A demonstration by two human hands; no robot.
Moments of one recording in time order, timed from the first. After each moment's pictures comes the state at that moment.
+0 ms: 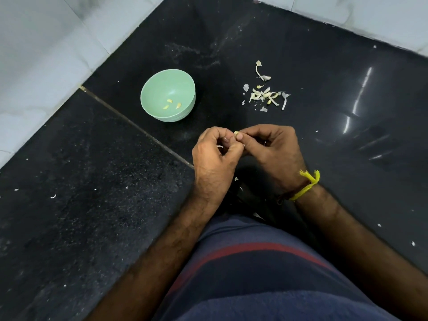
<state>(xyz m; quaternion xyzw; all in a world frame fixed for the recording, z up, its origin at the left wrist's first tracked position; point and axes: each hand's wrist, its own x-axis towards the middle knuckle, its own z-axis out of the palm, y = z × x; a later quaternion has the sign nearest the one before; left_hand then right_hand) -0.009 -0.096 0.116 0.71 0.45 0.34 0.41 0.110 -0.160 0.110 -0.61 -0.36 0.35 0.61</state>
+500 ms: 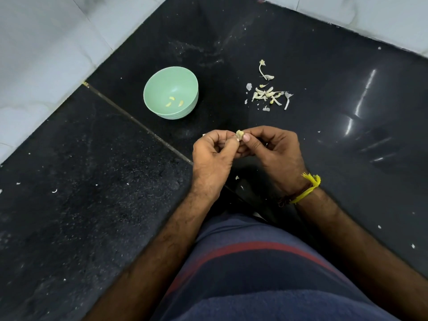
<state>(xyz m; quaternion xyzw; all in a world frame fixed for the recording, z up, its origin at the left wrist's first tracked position) -0.008 -0.100 0.122 0.55 0.46 0.34 0.61 0.105 -0.165 0.103 -0.57 -0.35 0.37 0.64</state>
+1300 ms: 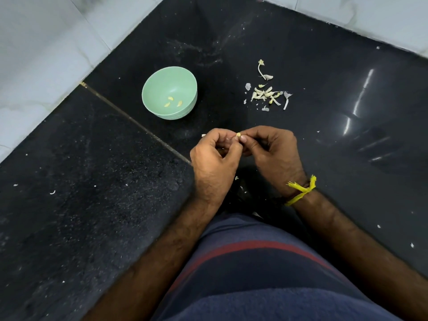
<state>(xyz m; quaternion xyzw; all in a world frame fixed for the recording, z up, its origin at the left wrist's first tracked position) -0.012 -0.104 0.115 0.67 0.46 0.37 0.44 0.104 -0.160 0.106 -0.66 -0.40 0.27 0.57</state>
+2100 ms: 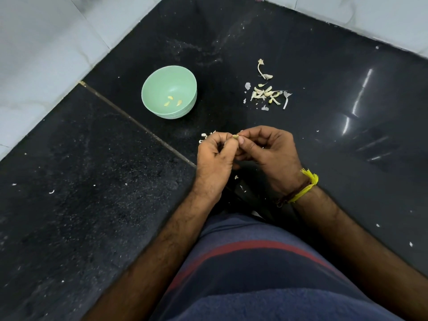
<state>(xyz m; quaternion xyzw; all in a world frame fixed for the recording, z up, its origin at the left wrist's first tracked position) -0.006 -0.102 0.116 0.54 0.47 0.30 0.62 0.100 -0.163 0.106 -0.56 -0.28 0.43 0.65</state>
